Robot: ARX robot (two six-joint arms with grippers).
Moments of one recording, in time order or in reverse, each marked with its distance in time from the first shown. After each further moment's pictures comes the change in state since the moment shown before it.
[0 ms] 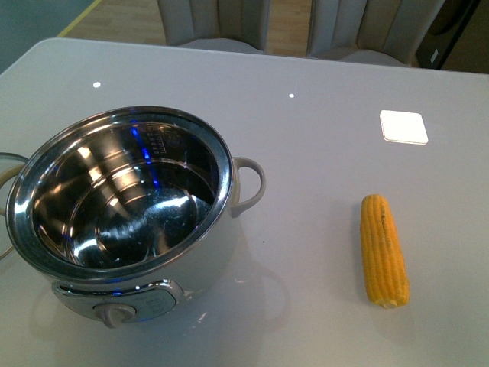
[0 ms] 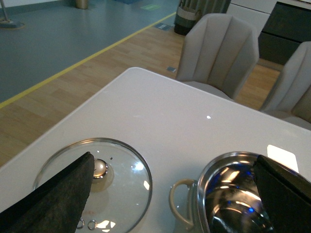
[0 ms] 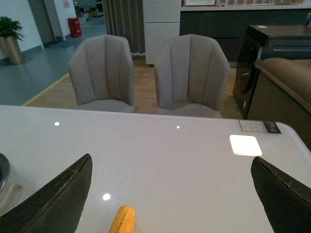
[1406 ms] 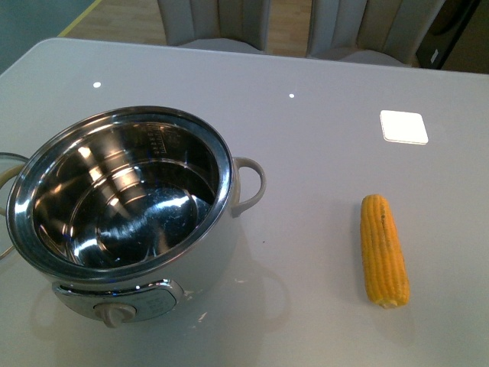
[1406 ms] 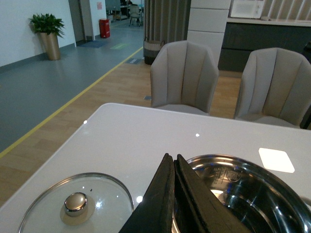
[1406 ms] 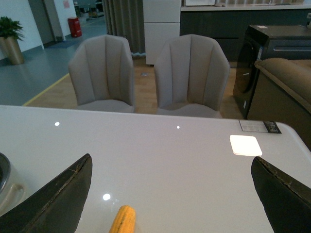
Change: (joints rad) left arm -0.295 -0.603 -0.023 -0.375 -0.229 0.142; right arm 0.000 0.000 0.000 0.000 0.000 0.000
